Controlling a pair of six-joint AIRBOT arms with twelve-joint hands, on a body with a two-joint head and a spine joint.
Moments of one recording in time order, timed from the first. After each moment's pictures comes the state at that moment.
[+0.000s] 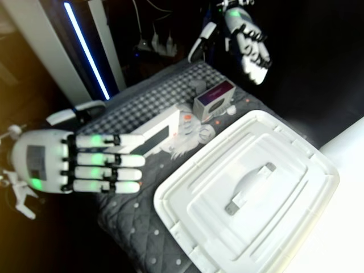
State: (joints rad) left arm 0.75 -0.90 1.04 -0.08 -0.98 0.90; right arm -0.80 -1.05 1.33 0.06 1.30 -0.17
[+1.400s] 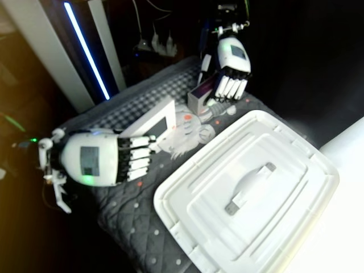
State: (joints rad) left arm 0.74 -1.01 1.13 -0.08 -0.78 0.89; right arm -0.66 -1.16 1.42 -0.11 1.10 -0.11
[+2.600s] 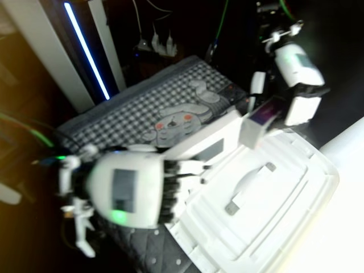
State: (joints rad) left arm 0.20 -1.29 1.62 0.03 -0.35 0.87; right arm -0.24 -1.31 1.75 -0.24 0.83 -0.11
